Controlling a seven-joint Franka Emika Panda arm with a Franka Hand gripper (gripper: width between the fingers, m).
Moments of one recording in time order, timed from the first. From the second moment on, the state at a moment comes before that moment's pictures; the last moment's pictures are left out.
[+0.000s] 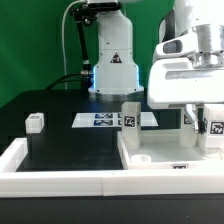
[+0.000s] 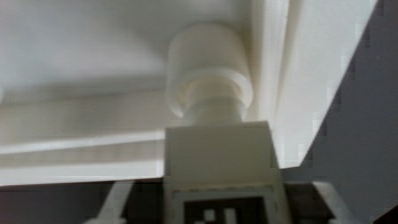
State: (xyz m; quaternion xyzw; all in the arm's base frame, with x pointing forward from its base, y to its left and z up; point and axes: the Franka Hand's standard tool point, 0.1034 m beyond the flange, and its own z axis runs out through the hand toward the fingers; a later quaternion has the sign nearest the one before) arm 0.597 0.123 0.067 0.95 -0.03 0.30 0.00
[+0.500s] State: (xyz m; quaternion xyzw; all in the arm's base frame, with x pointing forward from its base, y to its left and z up) arm 0.596 0.124 0.066 0.96 -0.03 0.29 0.01
